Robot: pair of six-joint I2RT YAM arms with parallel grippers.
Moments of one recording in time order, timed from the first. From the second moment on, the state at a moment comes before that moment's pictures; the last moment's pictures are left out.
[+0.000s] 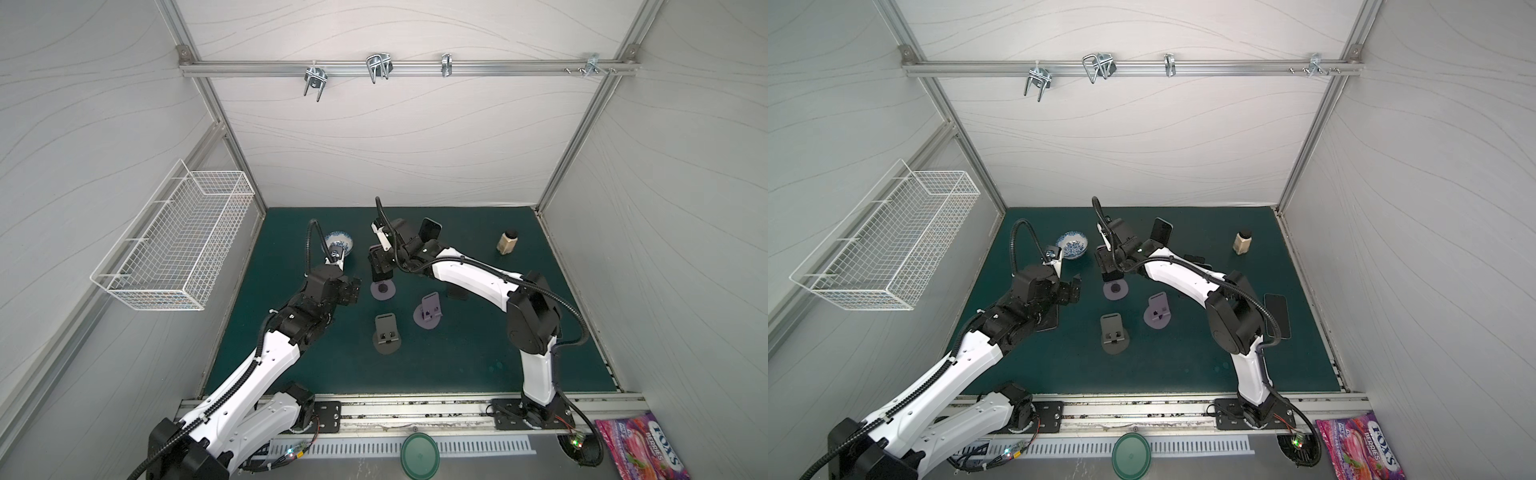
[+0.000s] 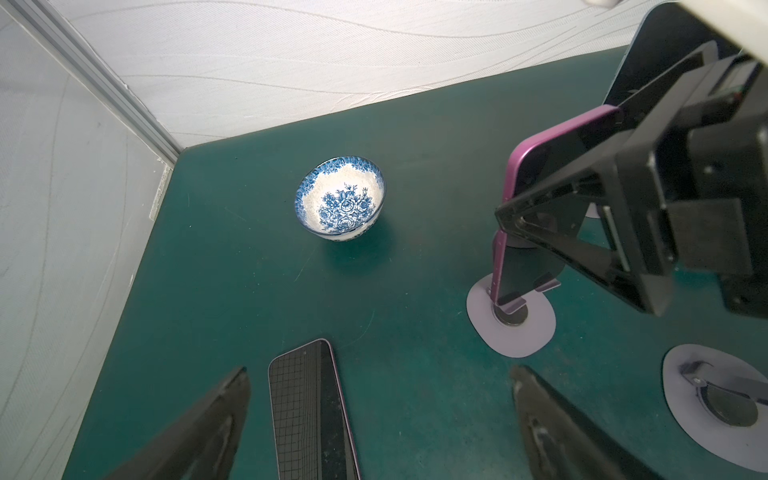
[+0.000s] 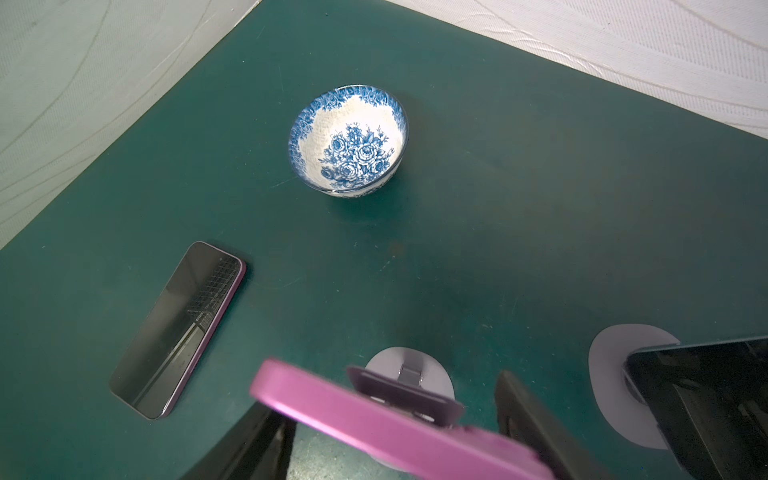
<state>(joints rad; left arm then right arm) -0.46 0.92 0.73 -0.38 -0.38 -0.07 0.87 1.99 1.69 -0.40 0.06 0.19</state>
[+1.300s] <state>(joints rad) -0.46 0.91 0.73 -0.38 -0.39 -0.07 0.87 2.07 1.76 -0.40 0.10 0.18</state>
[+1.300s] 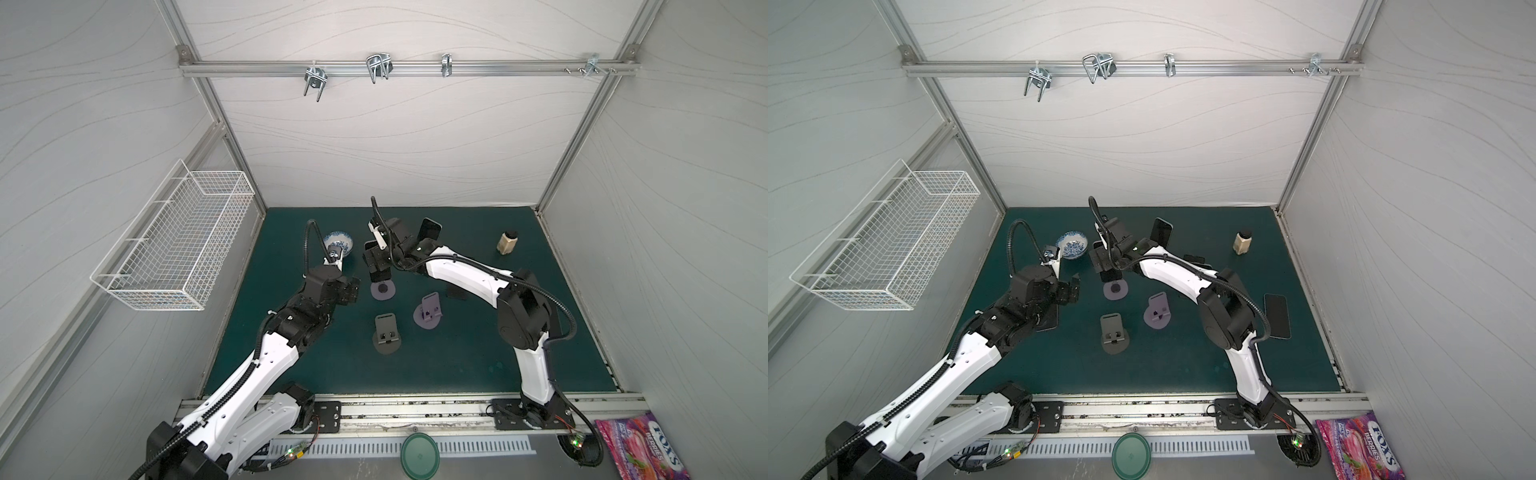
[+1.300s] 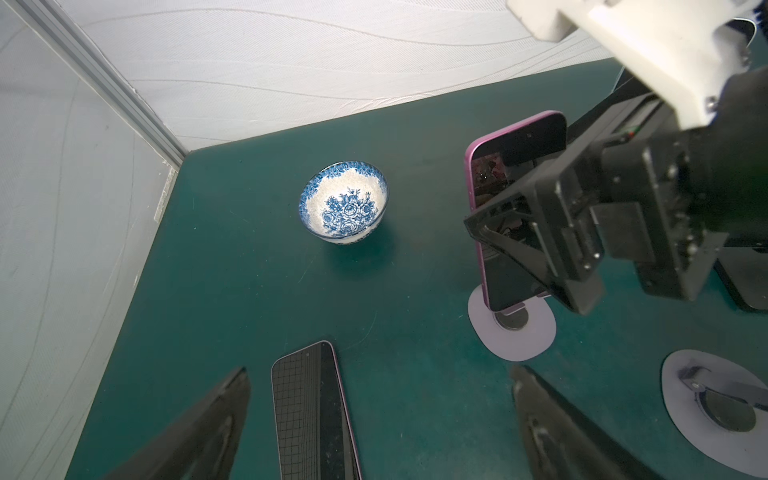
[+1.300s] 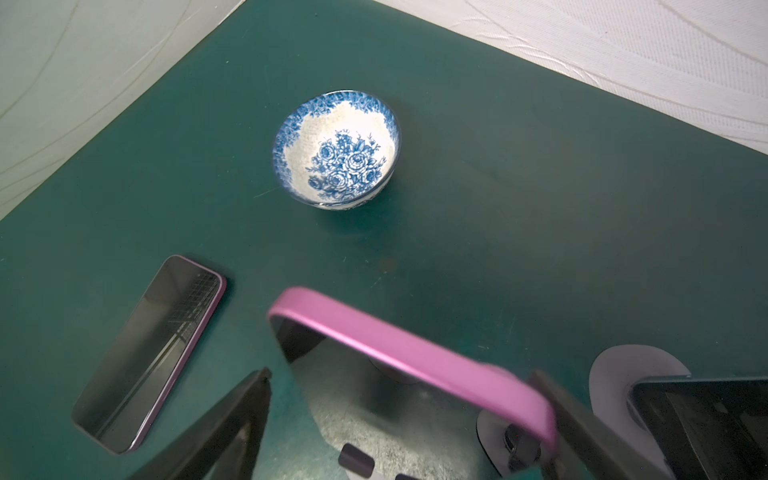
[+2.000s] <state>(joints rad) -0.46 0.89 0.73 -0.38 -0.39 -0.07 0.89 2.14 1.84 -0.38 0.20 0.22</state>
